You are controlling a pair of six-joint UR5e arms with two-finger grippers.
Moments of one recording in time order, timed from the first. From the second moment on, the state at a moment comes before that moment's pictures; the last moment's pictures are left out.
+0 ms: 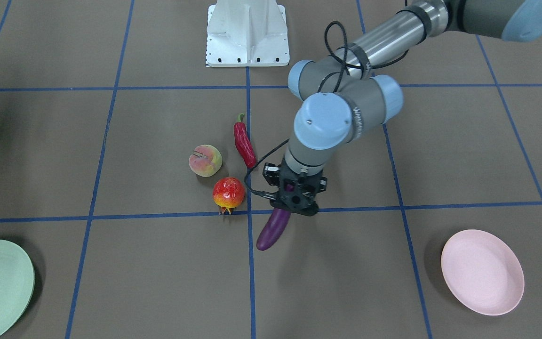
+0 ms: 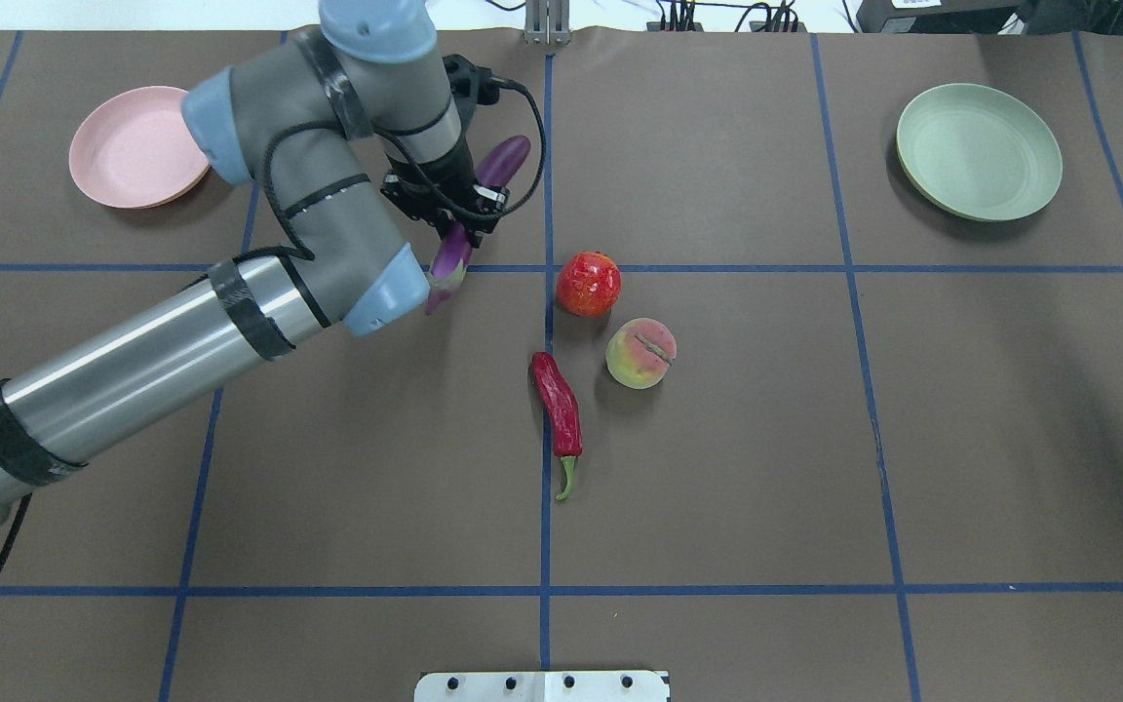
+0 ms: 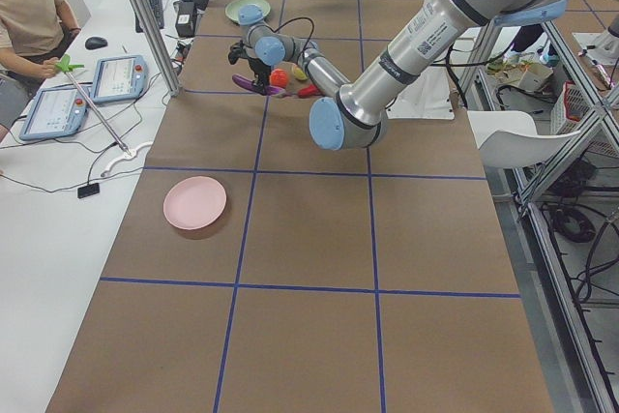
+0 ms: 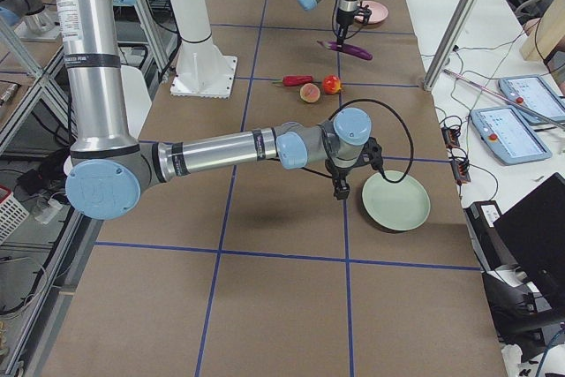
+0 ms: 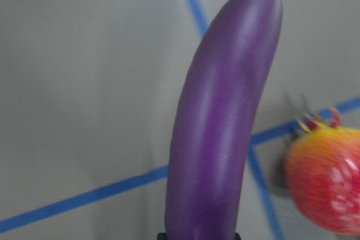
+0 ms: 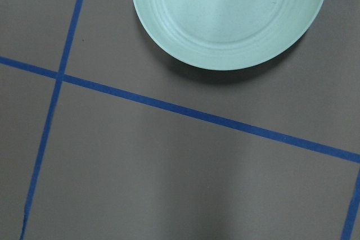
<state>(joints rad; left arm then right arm) -0.83 -2.42 -1.35 -1.60 -2.16 -0.81 1.35 -1.48 1.72 -1.48 2.48 0.22</state>
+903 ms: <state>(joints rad) -1.16 -2.30 -0.99 -1.80 -2.17 -1.00 0.91 -1.20 1.83 -1.48 2.29 1.00</state>
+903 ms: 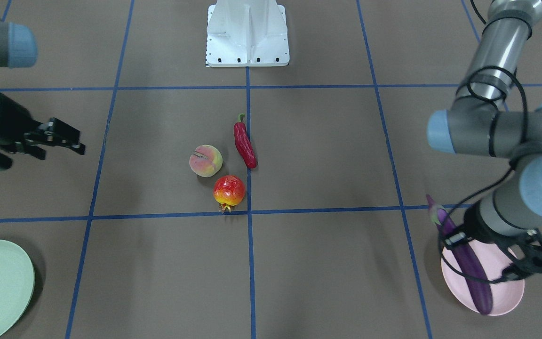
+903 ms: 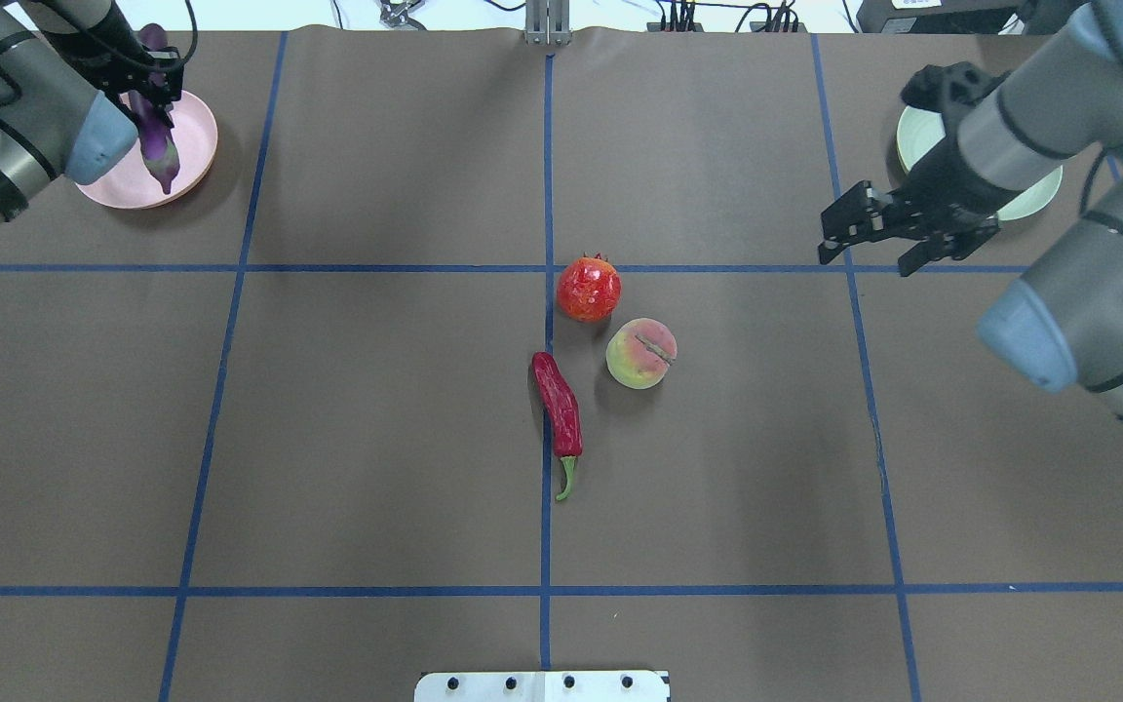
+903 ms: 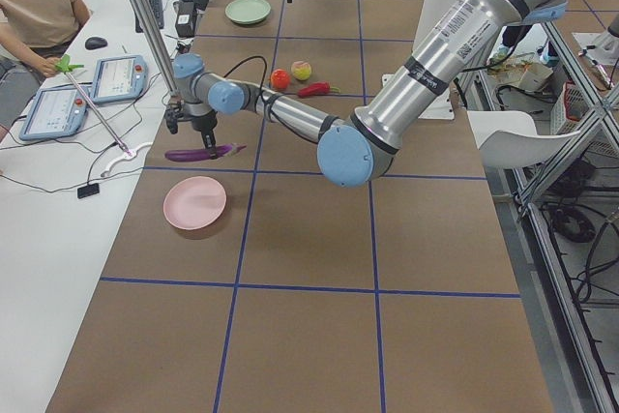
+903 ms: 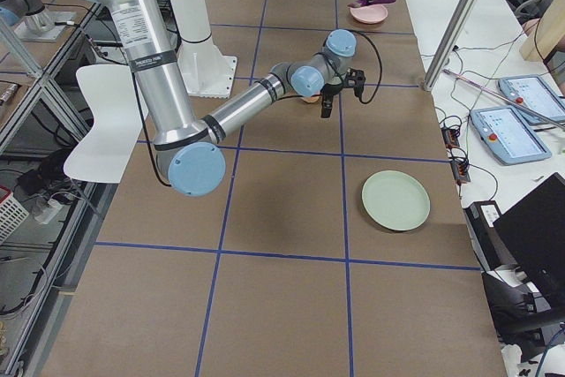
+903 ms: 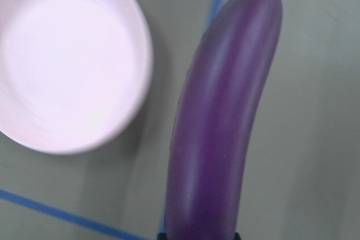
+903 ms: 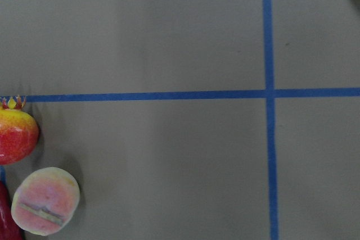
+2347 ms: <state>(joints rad) -1.20 -2.35 -0.78 -2.08 -2.18 -1.09 0.63 -1.09 1.77 -1.36 1.96 1.43</state>
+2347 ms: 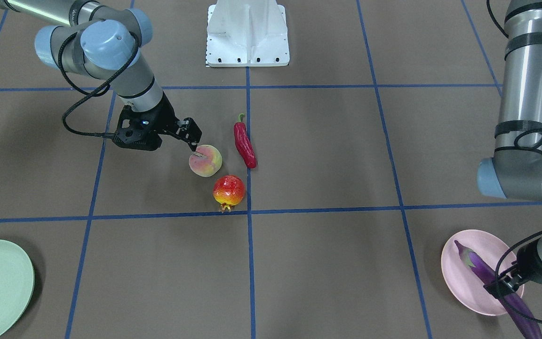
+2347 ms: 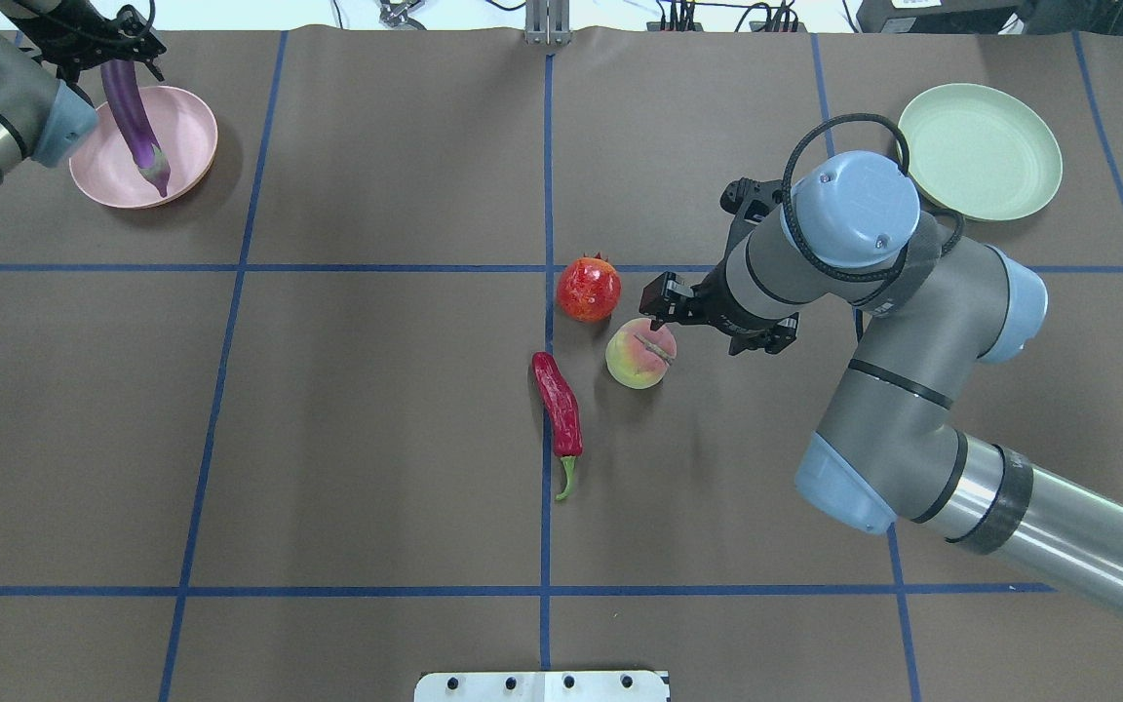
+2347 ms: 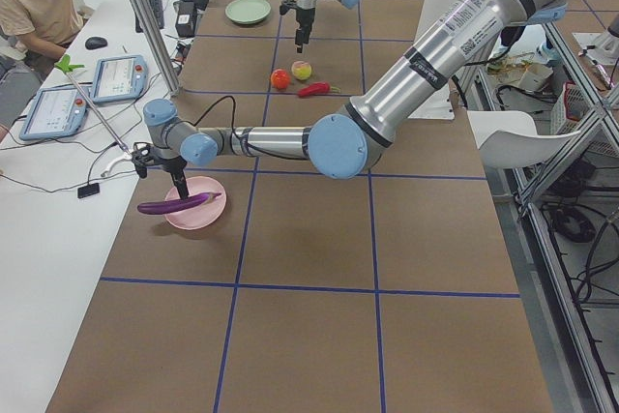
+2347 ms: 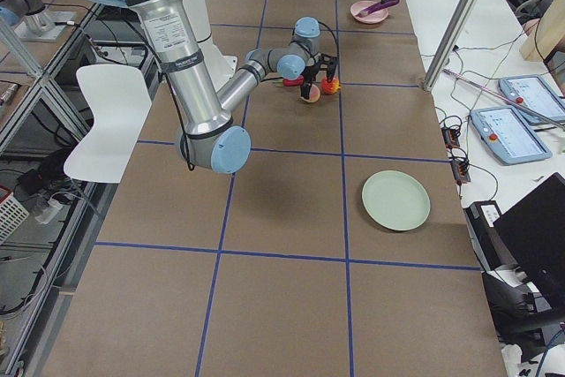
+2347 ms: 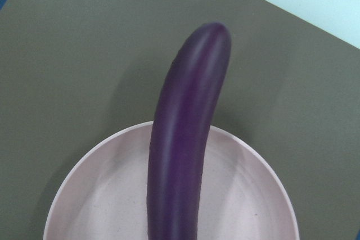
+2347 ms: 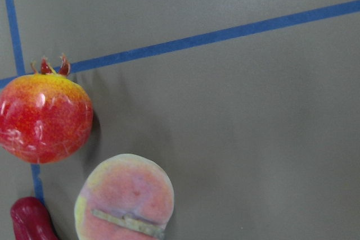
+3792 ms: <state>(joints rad) -1.20 -2.34 -0.84 -2.08 -2.18 -1.10 0.56 -1.06 1.65 -1.19 1.84 1.44</state>
